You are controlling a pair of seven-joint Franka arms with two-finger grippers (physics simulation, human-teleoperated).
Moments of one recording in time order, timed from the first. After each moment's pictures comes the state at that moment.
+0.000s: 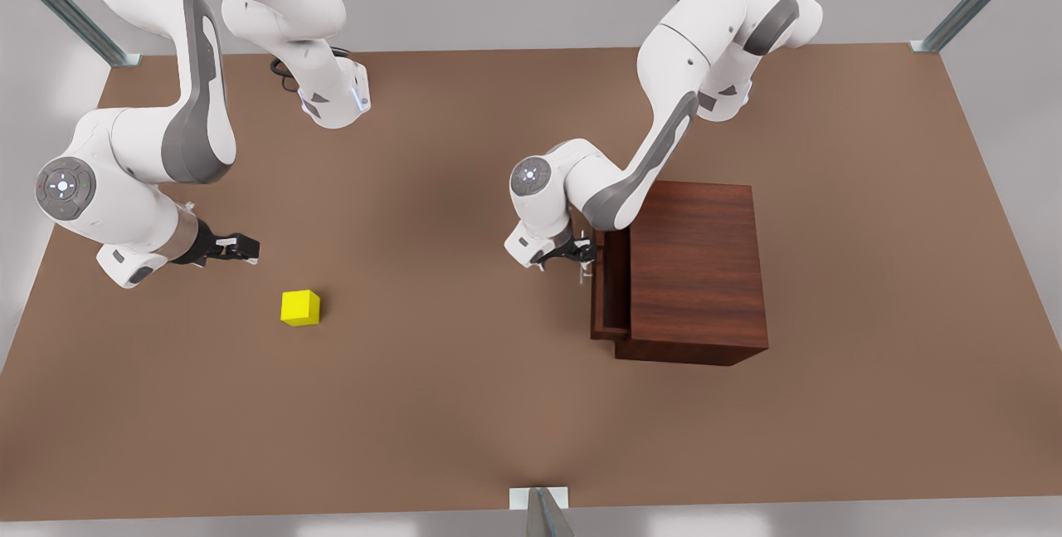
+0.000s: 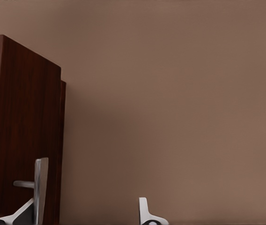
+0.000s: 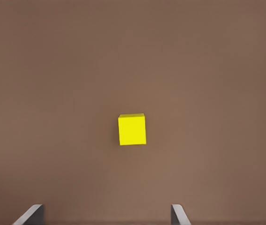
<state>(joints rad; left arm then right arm) -0.65 0.66 -0.15 -1.45 0.37 2.00 -0.86 0.03 0.16 -0.02 -1.65 0.02 1.70 -0.03</state>
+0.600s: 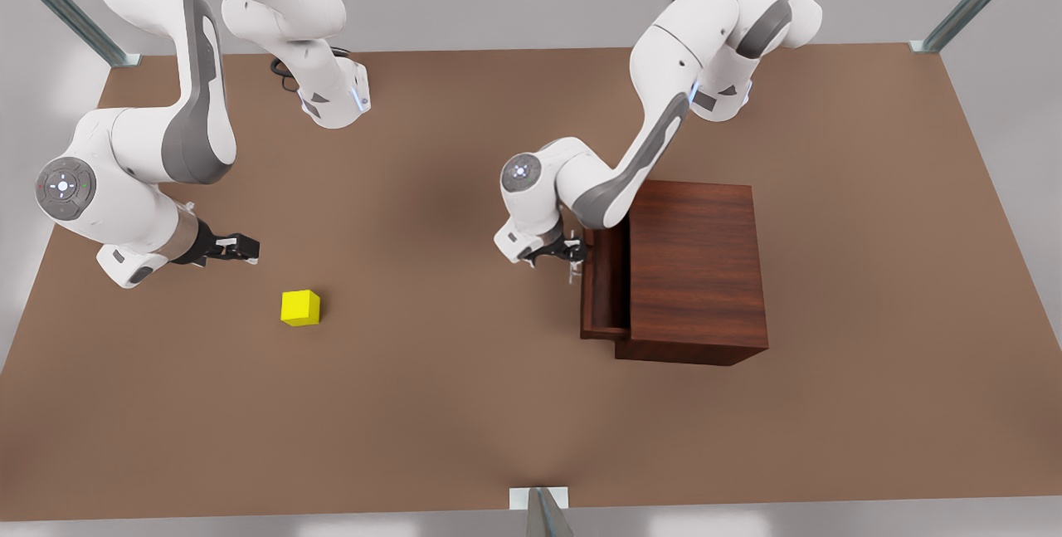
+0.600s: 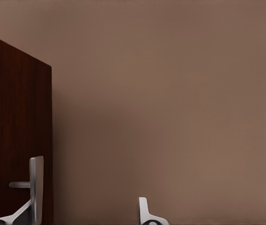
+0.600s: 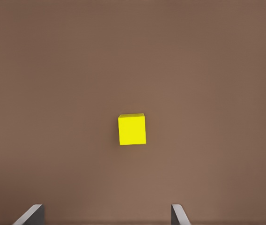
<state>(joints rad) -0.68 0.68 -0.16 -1.41 0.36 2.01 -0.81 0.03 0.16 -0.02 -1.65 0.02 1.70 -0.03</state>
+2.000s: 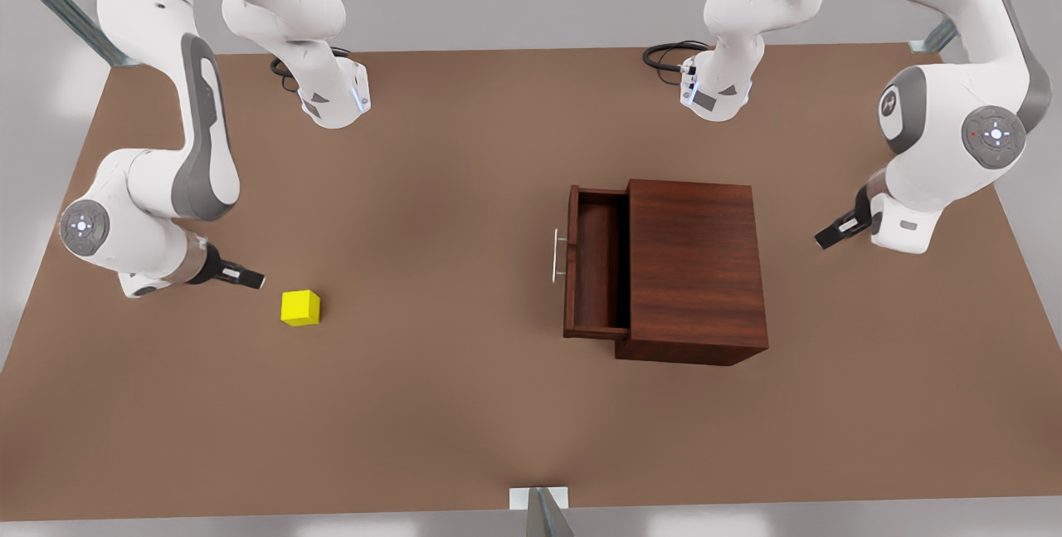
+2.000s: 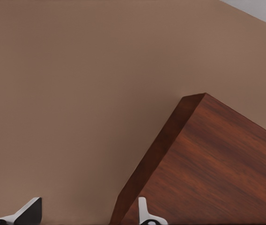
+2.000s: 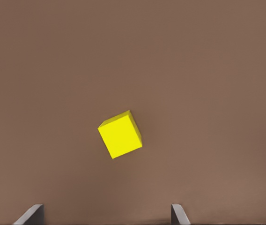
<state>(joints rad) 0.19 0.07 -0.20 -1.70 0.05 1.70 -0.48 -0.02 0.20 -0.03 -1.83 0.08 1.90 0.29</state>
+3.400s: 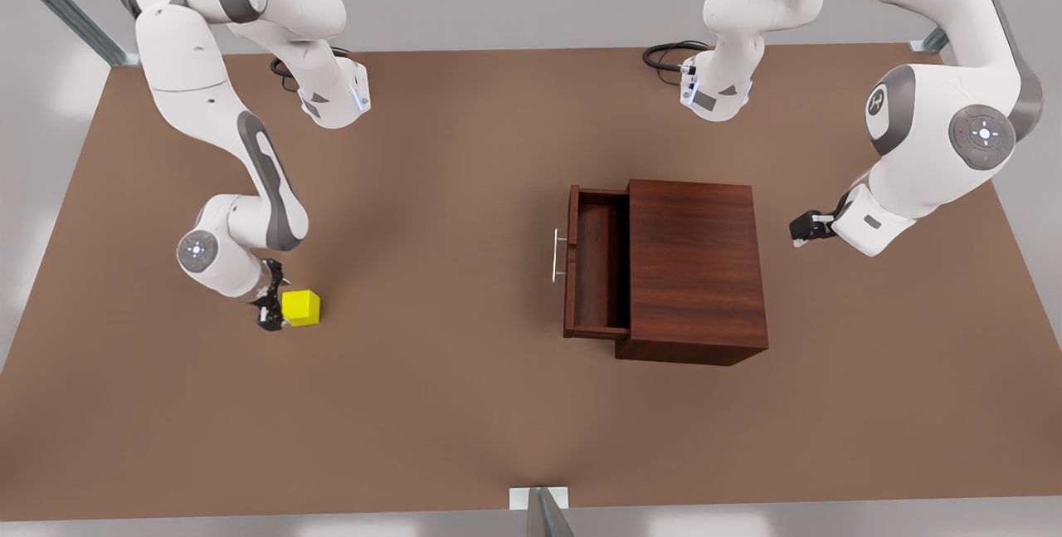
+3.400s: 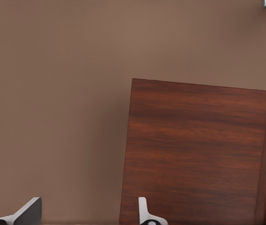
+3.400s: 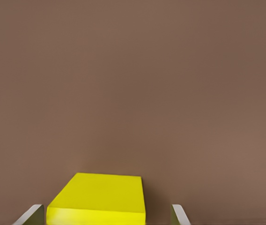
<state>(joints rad) 0.11 0.14 -0.21 -1.57 0.03 1.66 -0.10 -0.01 0.43 -0.03 -2.11 0.05 2.53 1.34</state>
